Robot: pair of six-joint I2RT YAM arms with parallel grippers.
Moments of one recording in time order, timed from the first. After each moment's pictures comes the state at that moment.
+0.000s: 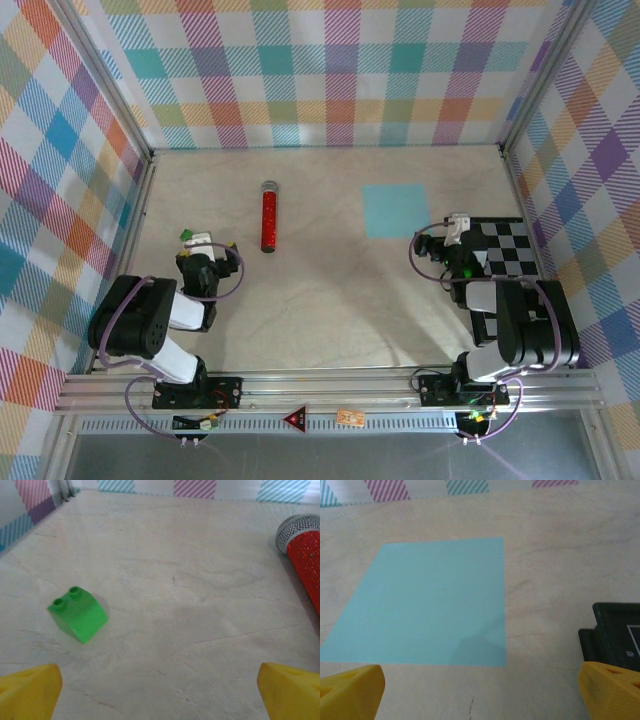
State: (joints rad) left arm -0.09 1.51 0.20 0.98 -0.26 -0.11; right arm 0.00 1.43 0.40 0.61 -0.13 0.02
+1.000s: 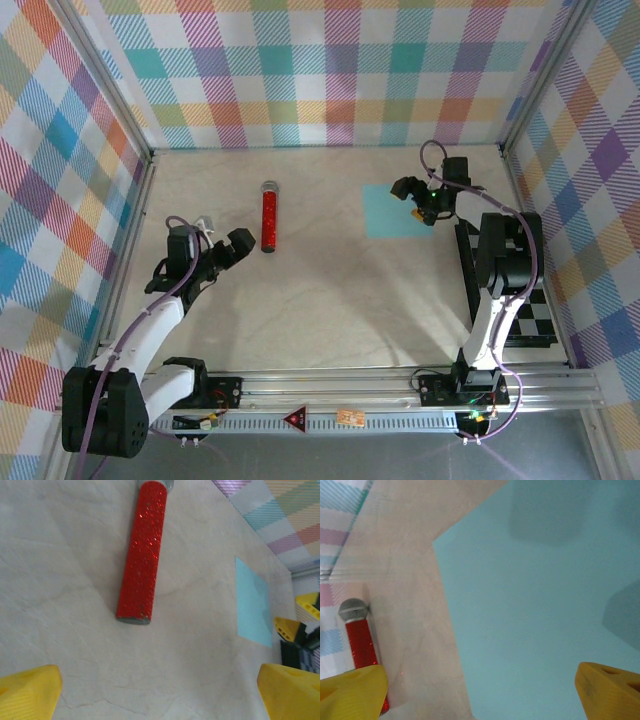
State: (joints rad) left arm -0.09 1.03 0.56 -0.14 0.34 -0.71; right arm 0.03 2.00 1.38 -0.32 -0.56 0.57
